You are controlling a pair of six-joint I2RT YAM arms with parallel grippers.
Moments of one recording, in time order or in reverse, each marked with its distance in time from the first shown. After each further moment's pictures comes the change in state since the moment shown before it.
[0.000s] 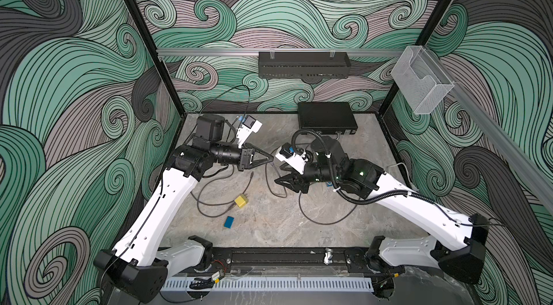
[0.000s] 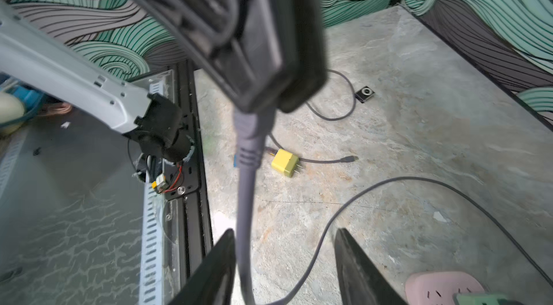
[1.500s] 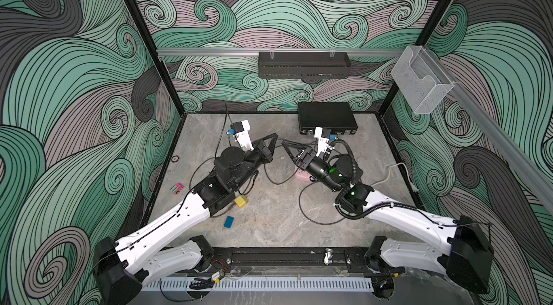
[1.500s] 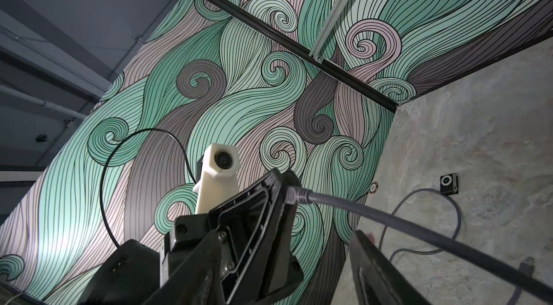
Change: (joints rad) left arm -0.438 -0.134 -0.450 0.947 -1.174 -0.725; right arm -0.039 -0.041 -0.495 1.203 0.256 1.211
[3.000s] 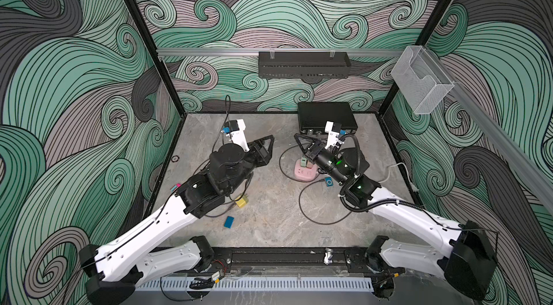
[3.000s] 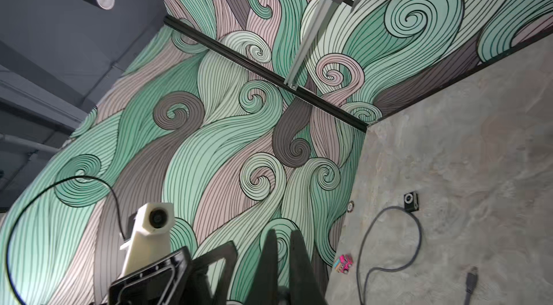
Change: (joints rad) left arm -0.084 -0.072 0.256 -0.565 -0.209 0.064; right arm -0.146 -0.048 0.047 -0.223 -0.066 -0.049
